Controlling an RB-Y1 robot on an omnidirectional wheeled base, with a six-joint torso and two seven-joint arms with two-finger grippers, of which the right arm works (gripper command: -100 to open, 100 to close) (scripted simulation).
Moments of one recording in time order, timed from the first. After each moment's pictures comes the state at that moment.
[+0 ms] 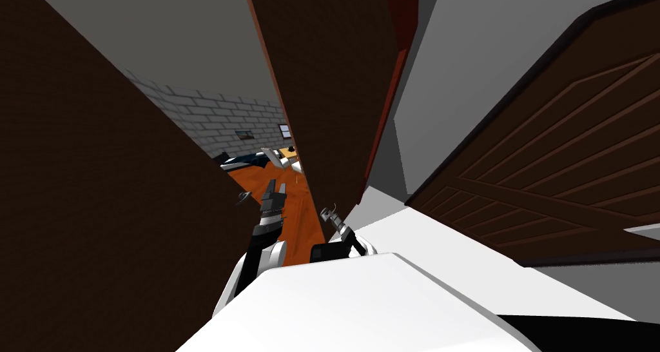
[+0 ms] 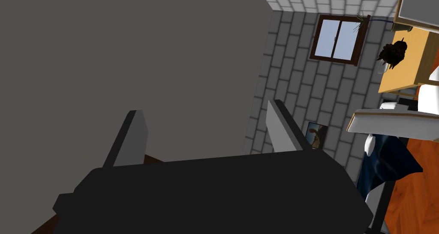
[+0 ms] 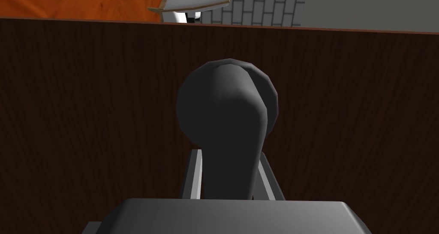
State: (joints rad) arm 0.00 -0.11 0.62 -0.90 0.04 -0.74 -0.12
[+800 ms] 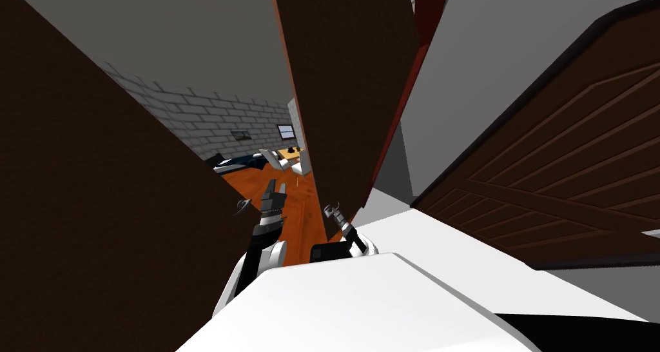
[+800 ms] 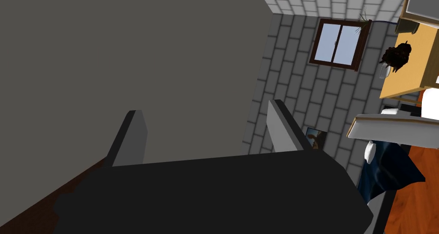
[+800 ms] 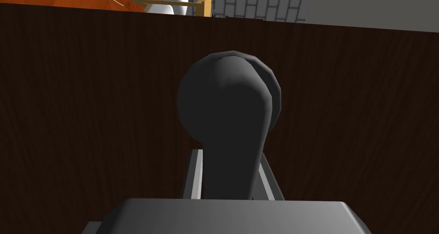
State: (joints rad) arm -0.01 -0.10 0.54 -0.87 0.02 -0.73 -0.09
